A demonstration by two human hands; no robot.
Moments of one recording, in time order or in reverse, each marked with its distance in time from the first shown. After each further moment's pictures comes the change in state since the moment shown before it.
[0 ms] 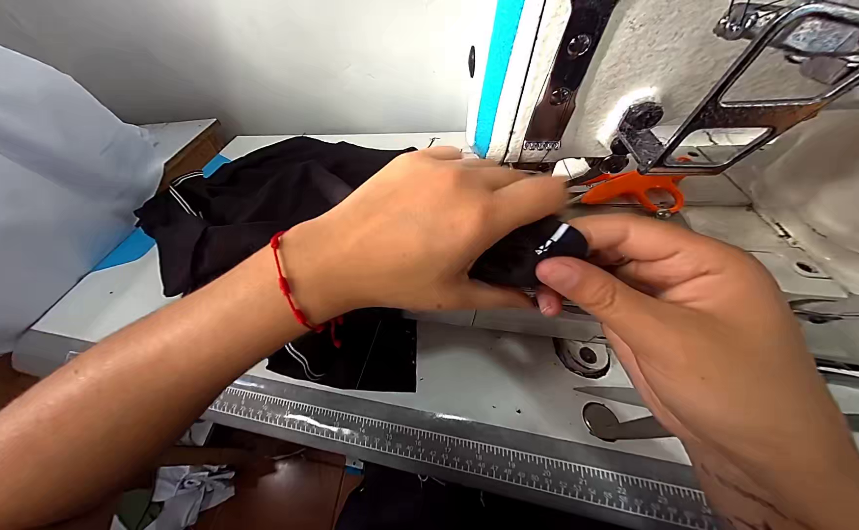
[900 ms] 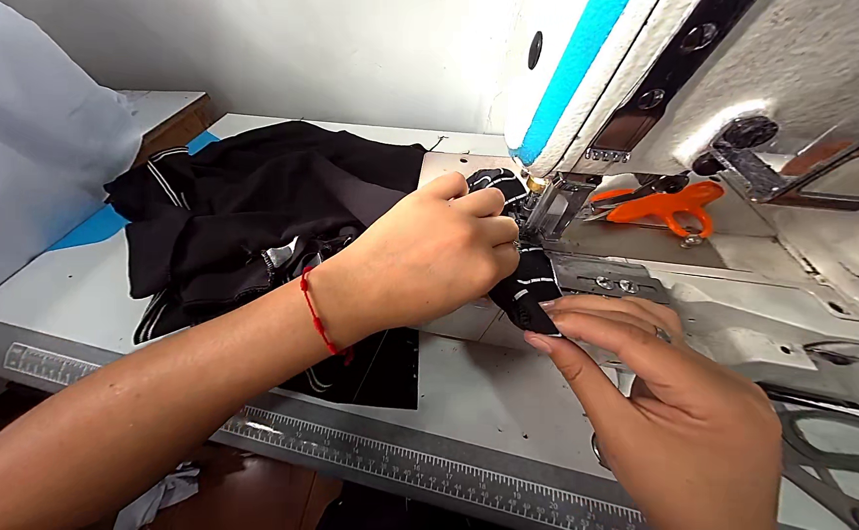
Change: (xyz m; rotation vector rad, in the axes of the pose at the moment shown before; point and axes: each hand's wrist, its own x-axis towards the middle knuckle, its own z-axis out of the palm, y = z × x) left_hand -0.028 -0.008 0.040 0.223 0.008 -0.024; right_hand -0.032 0.041 0.012 -0.548 0.159 -0.238
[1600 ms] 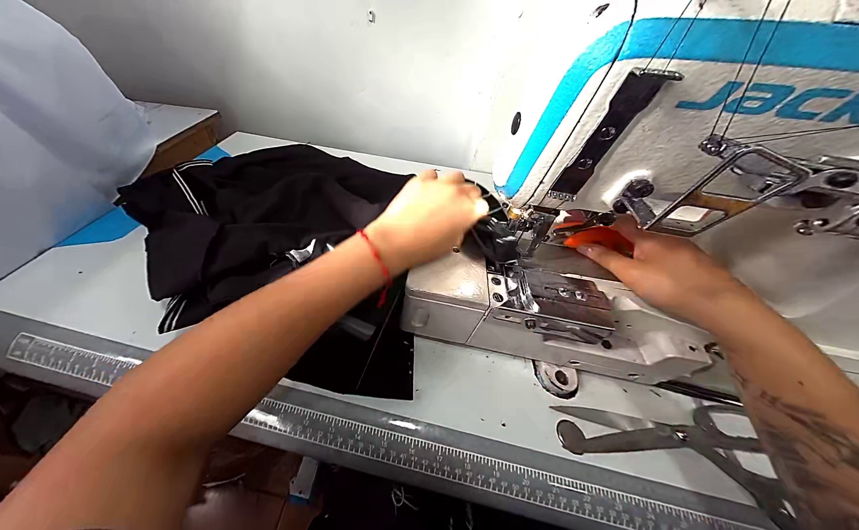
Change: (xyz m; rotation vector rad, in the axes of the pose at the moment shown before) left_hand 0.021 -0.036 0.024 -0.072 -0.146 -0.377; right_hand 0.108 0.063 -0.065 -0.556 -0.526 0.231
